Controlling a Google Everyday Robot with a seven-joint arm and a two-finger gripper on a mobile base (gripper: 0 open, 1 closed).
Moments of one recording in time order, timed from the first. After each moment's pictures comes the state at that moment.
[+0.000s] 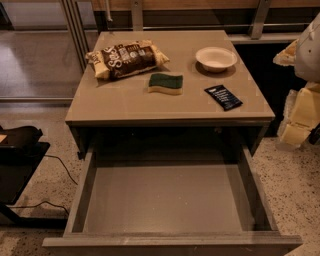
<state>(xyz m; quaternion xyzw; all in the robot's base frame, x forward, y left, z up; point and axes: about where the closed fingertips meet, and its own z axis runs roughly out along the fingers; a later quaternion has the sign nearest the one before) 0.438 -0.217 0.976 -0.60 0.78 -0.03 0.16</state>
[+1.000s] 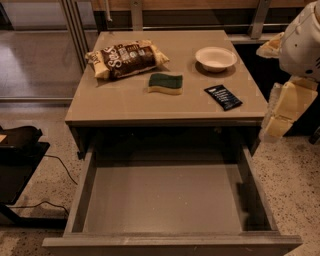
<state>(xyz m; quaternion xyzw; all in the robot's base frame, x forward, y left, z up) 0.454 -0.192 0.981 -0.63 0.75 -0.02 0.20</state>
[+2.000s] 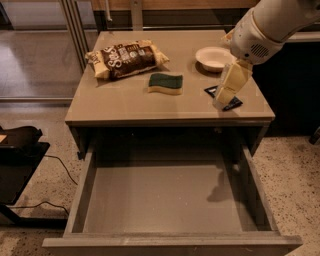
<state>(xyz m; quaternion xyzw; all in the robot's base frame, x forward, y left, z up) 0.580 -0.149 0.944 -0.62 0.73 0.04 0.26</state>
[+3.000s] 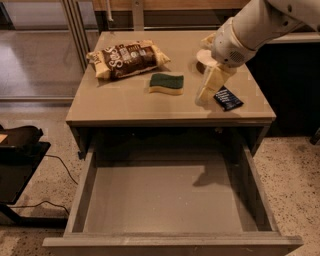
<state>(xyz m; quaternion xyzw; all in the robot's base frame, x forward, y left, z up) 0.622 -0.112 0.922 -0.65 0.69 0.07 0.31</state>
